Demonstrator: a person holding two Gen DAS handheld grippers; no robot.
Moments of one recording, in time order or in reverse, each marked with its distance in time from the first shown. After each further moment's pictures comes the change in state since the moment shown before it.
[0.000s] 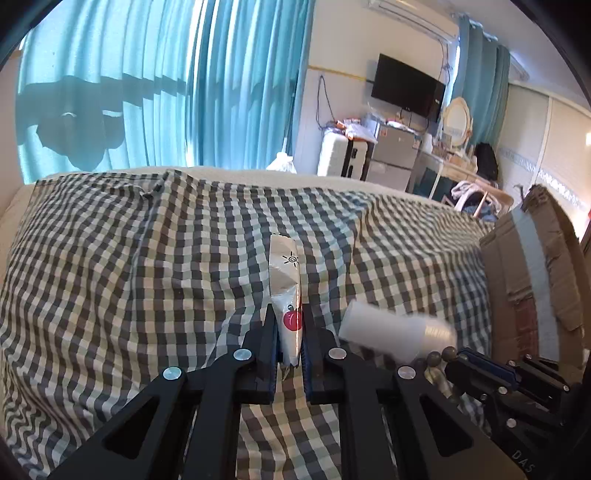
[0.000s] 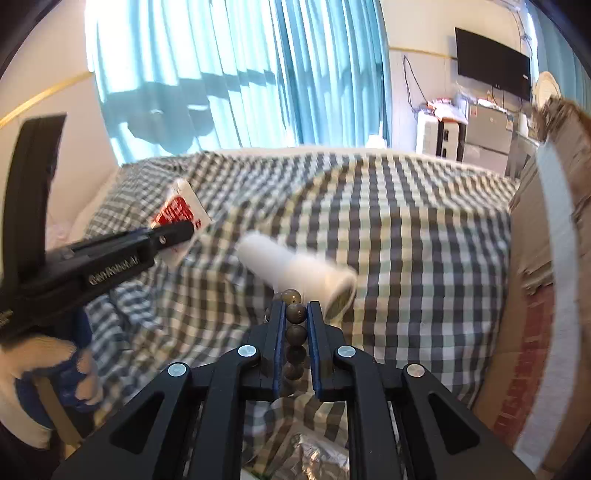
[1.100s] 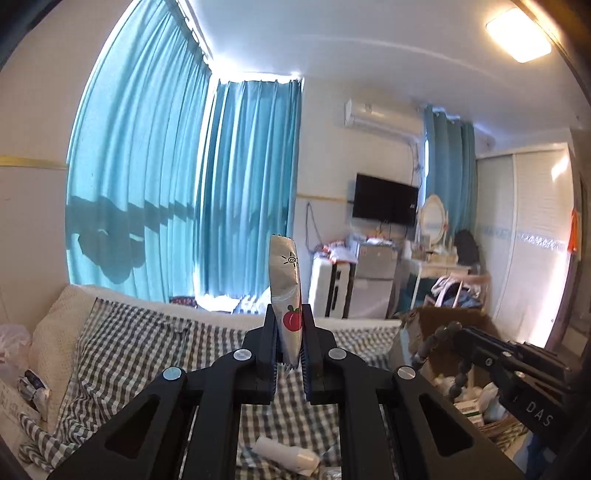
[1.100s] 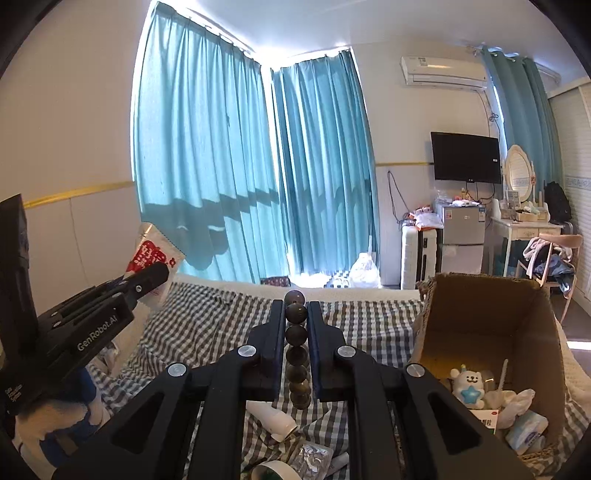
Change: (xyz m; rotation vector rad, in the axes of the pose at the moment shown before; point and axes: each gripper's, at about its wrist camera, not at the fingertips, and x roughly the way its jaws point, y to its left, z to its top) left arm -0.249 -0.084 0.011 0.049 -0.497 0.007; right arm -0.228 0.028 0.027 -0.004 -0.450 -0.013
